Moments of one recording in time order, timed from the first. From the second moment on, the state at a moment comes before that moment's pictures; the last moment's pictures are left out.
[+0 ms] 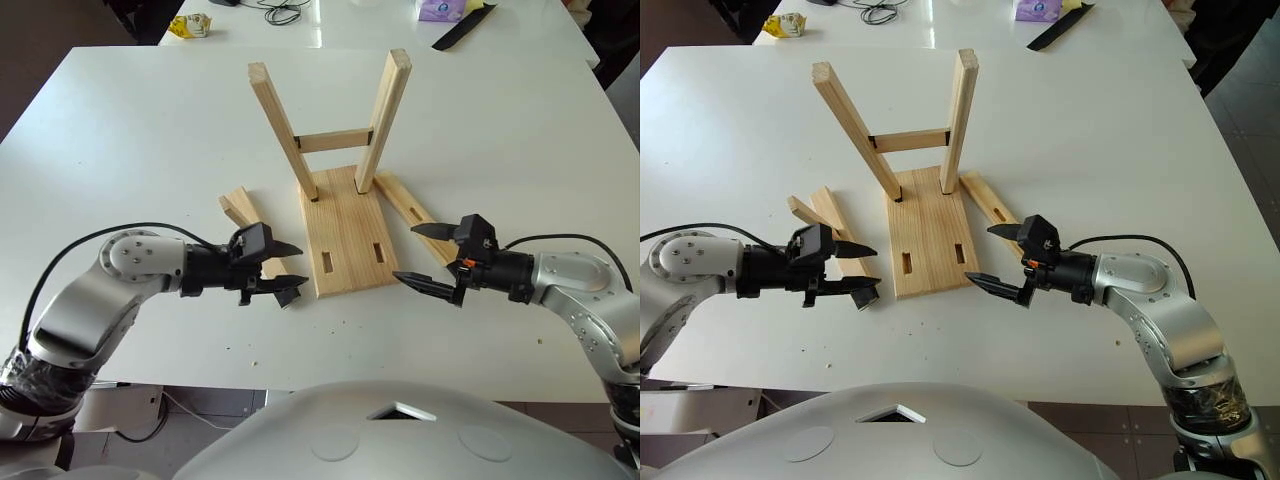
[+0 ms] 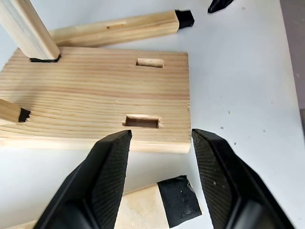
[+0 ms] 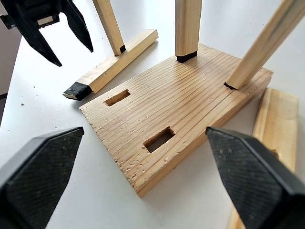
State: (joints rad) left arm 0.06 0.95 -0.17 -0.57 -0.43 0.54 -0.98; right arm 0.14 -0.72 0.05 -0.57 0.51 0.62 0.86
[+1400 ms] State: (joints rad) left arm 0.13 1.07 -0.17 -0.42 -0.22 0.25 -1.21; right arm 0.14 -0.71 0.06 -0.55 0.50 0.61 0.85
